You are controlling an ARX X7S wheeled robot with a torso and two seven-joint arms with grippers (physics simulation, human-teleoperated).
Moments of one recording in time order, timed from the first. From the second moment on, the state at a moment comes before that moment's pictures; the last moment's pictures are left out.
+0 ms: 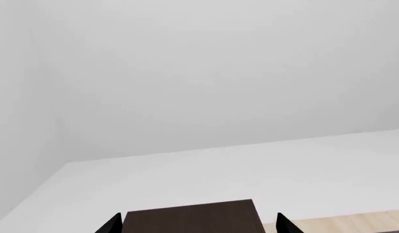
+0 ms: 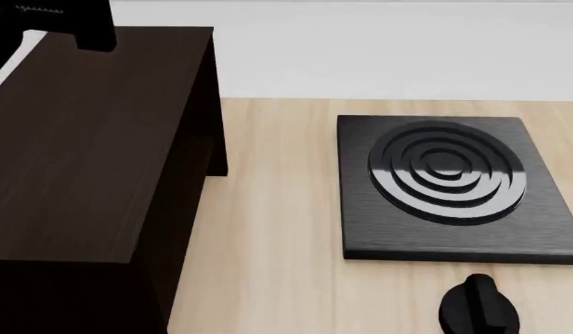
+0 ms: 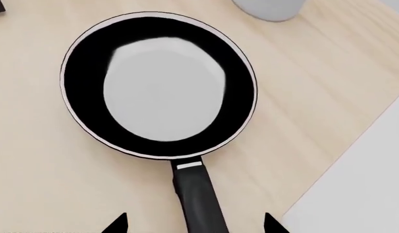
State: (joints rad) left arm -1.26 -0.19 0.15 0.11 -0.39 -1.25 -0.21; right arm -0.42 0.77 0.91 -0.39 1.12 1.17 0.55
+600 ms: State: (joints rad) left arm -1.26 -0.19 0.16 0.12 -0.40 -1.26 -0.23; right arm -0.40 0.75 0.81 -0.27 1.02 1.07 0.48
